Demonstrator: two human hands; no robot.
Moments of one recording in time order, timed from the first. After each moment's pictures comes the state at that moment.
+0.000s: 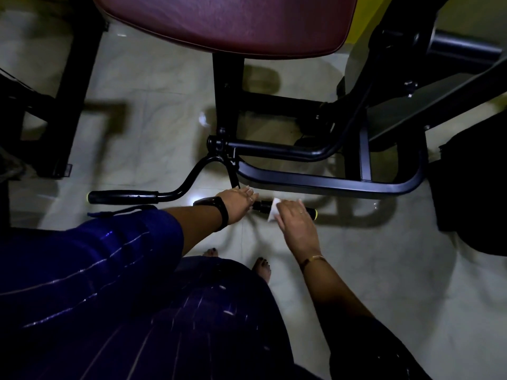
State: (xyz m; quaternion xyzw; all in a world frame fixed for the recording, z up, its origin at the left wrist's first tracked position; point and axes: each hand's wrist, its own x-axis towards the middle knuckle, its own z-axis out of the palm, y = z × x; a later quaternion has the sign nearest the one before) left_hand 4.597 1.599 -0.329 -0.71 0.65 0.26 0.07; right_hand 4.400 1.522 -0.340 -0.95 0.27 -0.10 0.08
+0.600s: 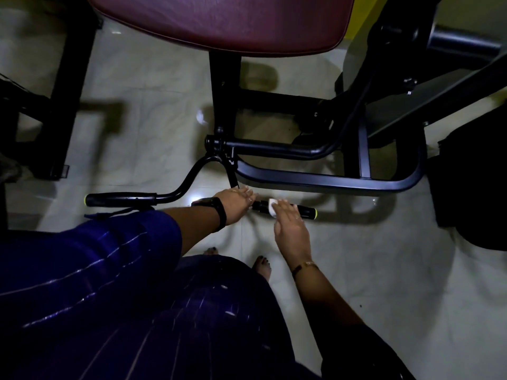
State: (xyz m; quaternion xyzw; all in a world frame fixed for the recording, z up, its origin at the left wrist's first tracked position) left_hand 4.599 1.600 -0.330 -0.70 0.66 0.26 0.07; right_hand 4.404 1.548 -0.342 -0.91 0.34 -0.14 0.18
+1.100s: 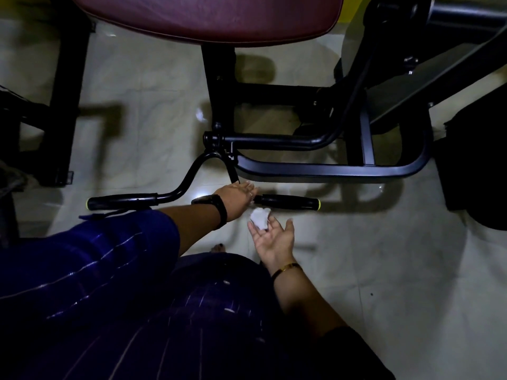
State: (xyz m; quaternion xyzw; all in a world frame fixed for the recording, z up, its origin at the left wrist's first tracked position) left_hand 4.599 1.601 -0.325 -0.69 0.68 0.25 0.09; right_hand 4.446 1.595 -0.329 0.07 0.54 -0.27 0.79
